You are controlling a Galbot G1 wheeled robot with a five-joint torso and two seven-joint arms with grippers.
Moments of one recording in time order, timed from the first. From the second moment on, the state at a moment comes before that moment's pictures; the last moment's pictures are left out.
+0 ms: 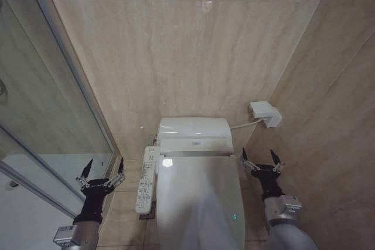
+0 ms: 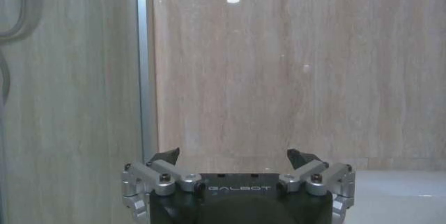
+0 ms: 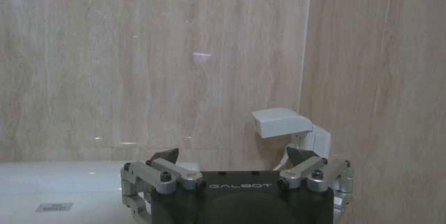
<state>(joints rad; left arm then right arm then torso) 1.70 -1.27 -0.57 -2.25 -0.22 -0.11 -0.21 -1.56 1.31 0.56 2.18 0.19 -0.02 0.29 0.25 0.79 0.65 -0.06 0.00</state>
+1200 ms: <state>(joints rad) 1.70 -1.27 -0.60 -2.21 -0.20 -0.18 -0.08 -1.56 1.31 0.56 2.18 0.19 -0.02 0.29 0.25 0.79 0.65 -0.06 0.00</state>
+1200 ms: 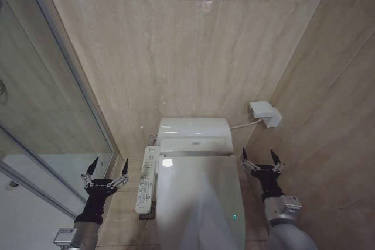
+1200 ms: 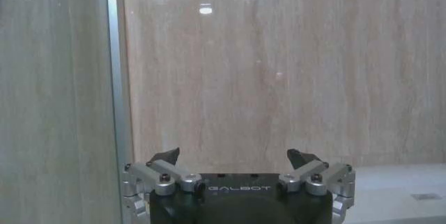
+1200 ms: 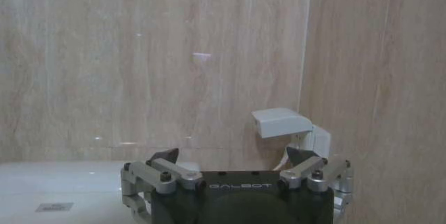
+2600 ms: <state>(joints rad) 1.70 -1.27 -0.60 -2.21 -0.20 -0.18 -0.08 -1.56 1.31 0.56 2.18 0.19 -0.02 0.29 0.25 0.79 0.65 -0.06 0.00</state>
